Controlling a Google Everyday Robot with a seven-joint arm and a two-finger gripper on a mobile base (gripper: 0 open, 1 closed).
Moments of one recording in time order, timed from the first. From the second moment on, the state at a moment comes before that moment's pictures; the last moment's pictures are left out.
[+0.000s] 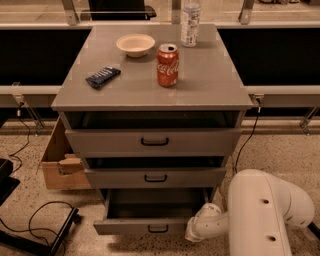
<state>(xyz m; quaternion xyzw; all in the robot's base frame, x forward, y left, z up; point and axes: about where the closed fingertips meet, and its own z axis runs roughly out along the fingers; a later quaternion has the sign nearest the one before) 0.497 -0.141 0.135 -0.65 0.75 0.04 0.12</state>
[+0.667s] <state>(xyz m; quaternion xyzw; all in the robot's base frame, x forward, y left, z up) 0.509 -0.142 0.143 -0.65 0.75 0.03 0.14</state>
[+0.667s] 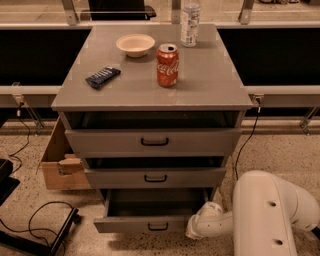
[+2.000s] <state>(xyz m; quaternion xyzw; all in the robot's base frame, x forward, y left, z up) 0.533 -0.131 0.169 -0.66 0.73 0.00 0.17</state>
